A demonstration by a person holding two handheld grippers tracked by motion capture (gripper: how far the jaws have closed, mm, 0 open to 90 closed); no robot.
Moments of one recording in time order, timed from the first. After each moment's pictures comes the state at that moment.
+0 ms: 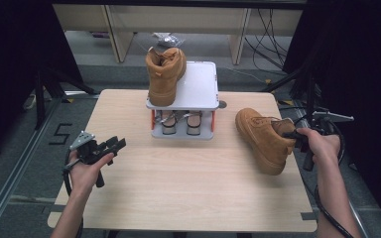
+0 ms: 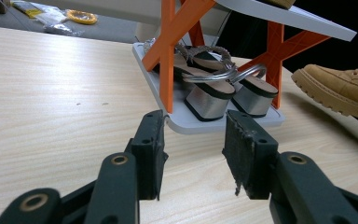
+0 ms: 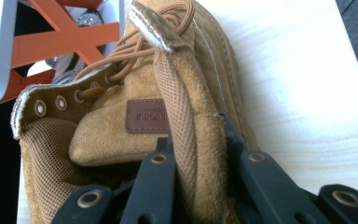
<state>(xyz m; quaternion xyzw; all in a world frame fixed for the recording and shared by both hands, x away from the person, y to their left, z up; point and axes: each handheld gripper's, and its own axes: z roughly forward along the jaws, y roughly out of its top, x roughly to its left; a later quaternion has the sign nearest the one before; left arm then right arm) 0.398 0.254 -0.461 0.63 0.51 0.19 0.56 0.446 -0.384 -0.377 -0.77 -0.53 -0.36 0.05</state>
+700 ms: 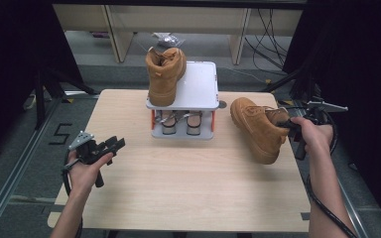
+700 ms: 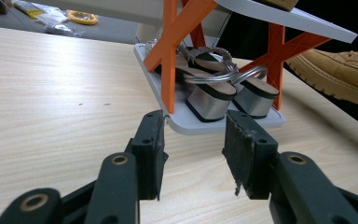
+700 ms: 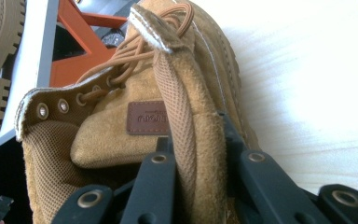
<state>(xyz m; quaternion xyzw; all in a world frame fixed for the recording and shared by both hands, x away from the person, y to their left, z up) 0.398 0.256 -0.461 0.62 0.51 0.19 0.56 0.466 -0.366 -0.361 -0.76 -0.53 -0.38 0.03</state>
